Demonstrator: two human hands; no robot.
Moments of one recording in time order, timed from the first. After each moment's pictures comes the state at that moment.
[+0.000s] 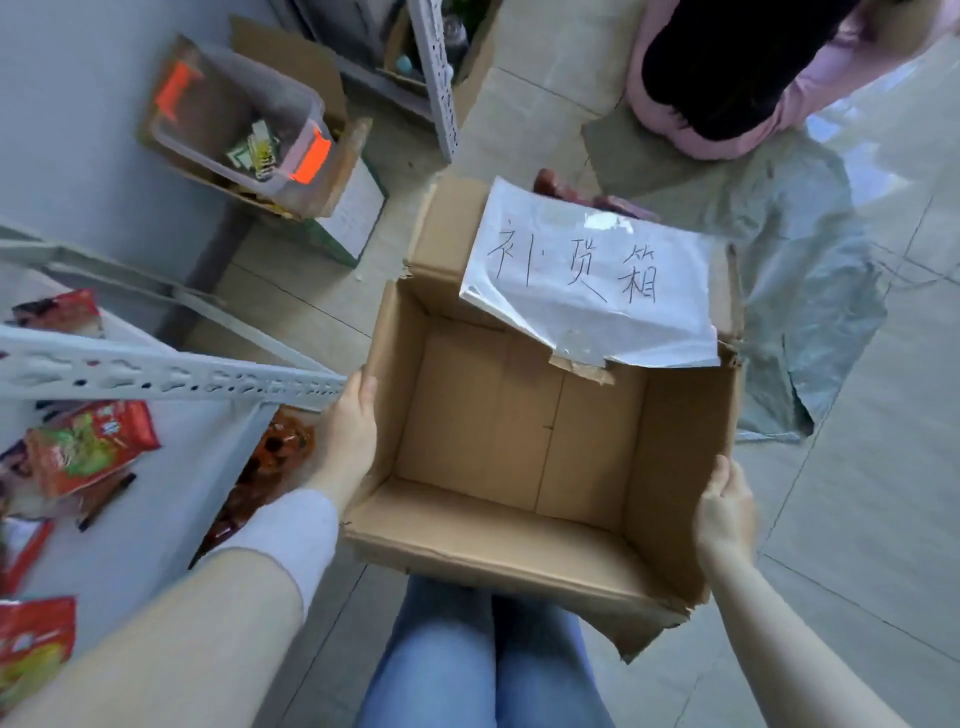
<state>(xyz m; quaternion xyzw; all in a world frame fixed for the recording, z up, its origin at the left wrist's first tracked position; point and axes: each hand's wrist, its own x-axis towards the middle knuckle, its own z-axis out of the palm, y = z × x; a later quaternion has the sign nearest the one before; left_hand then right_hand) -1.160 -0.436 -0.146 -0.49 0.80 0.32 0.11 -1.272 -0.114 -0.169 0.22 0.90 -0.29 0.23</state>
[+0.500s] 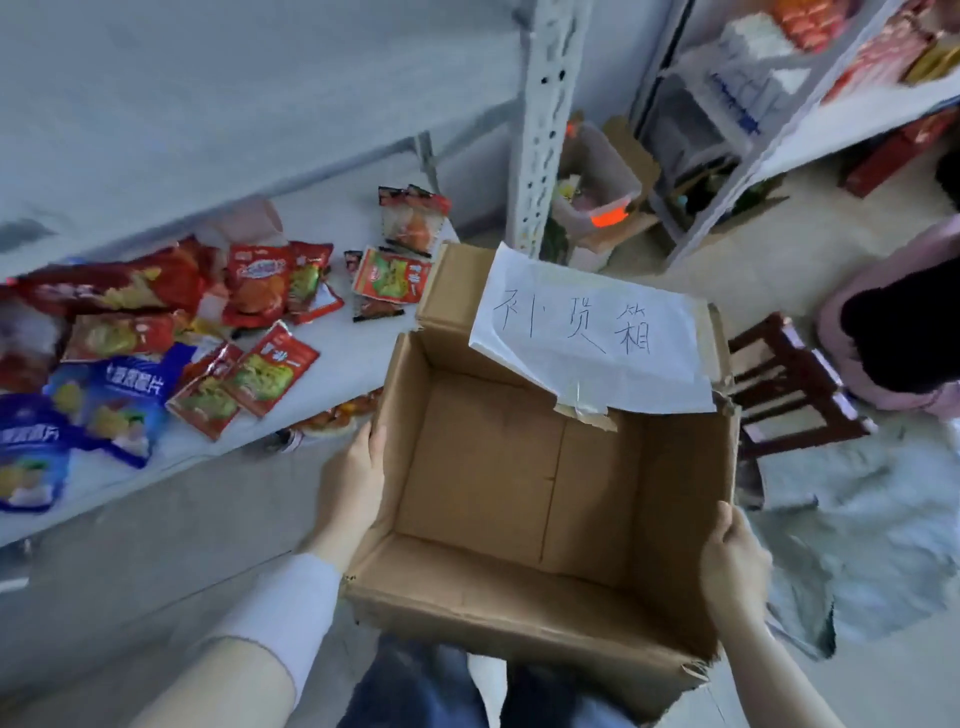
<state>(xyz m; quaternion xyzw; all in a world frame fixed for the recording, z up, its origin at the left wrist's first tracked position) -0.823 -0.374 0.009 -0.69 0.65 0.30 -0.07 -1.110 -0.193 0.009 -0.14 0.93 -0.21 0.25</state>
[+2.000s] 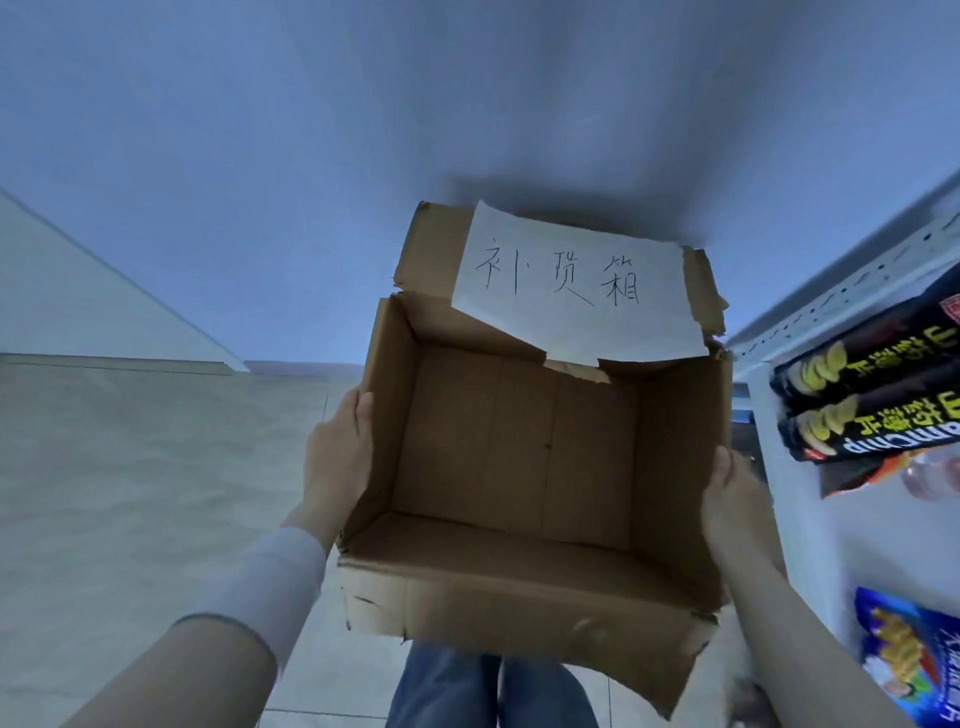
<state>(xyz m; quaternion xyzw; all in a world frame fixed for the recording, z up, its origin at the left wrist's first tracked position) -0.048 0.072 -0.018 -0.92 -0.24 0.02 -0.30 -0.057 -0.264 -0.005 -0.89 0.33 0.06 0.31</state>
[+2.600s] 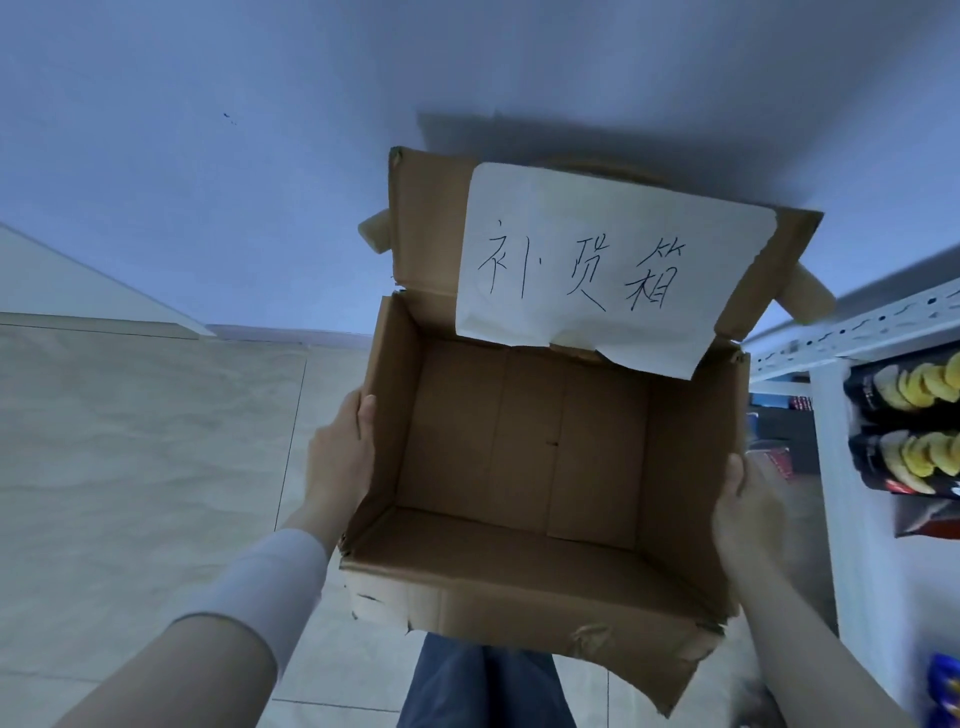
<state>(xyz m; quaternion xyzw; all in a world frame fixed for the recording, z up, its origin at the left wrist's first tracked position) 0.022 0.063 -0.137 -0.91 -0.27 0.10 -0.29 0.020 -0.274 -0.116 -0.90 0.34 0.10 0.27</state>
